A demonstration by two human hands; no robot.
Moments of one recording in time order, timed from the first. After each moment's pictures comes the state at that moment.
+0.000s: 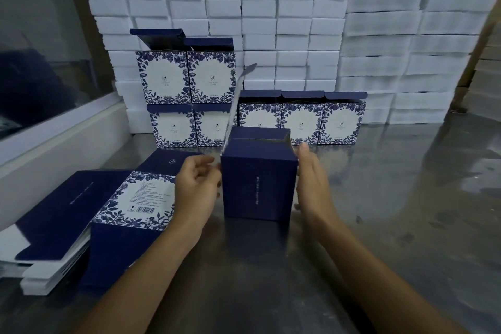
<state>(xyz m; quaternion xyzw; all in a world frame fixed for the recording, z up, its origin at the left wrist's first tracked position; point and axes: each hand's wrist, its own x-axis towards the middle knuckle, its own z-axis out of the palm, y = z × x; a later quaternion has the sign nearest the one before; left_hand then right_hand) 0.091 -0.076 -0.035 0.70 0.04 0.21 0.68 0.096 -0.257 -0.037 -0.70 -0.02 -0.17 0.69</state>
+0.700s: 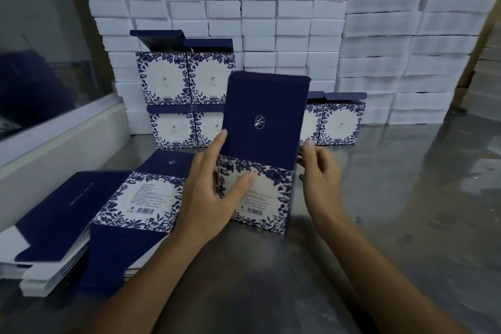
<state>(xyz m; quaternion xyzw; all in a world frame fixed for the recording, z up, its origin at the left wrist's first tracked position) 0.079 -0.077 -0.038 0.81 -0.17 0.32 0.47 0.094 -0.264 -0.027 -0.64 -0.03 -0.24 0.73</state>
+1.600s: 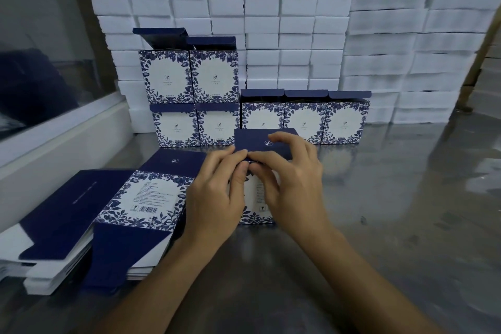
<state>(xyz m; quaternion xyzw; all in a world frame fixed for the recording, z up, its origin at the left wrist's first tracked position) 0.069 -0.094 -0.032 0.80 -0.18 0.47 0.33 0.073 -0.230 -0.024 -0.81 -0.19 -0.46 0.31</state>
